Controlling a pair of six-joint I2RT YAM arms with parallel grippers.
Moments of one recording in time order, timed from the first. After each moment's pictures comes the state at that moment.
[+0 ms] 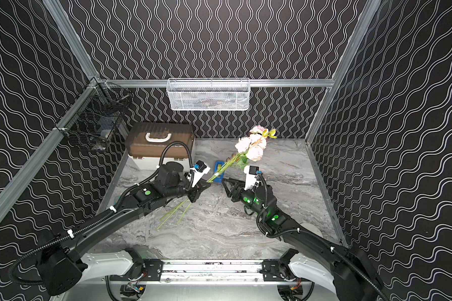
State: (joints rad) left arm -0.64 1.24 1.02 -0.31 0.26 0.07; right arm 0.70 1.07 0.51 0.55 -0.09 0.77
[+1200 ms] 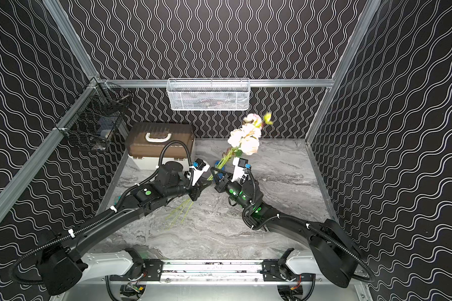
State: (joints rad) left arm -0.64 1.24 1.01 -0.26 0.25 0.03; right arm 0.80 1.31 0.64 0.82 0.05 0.80
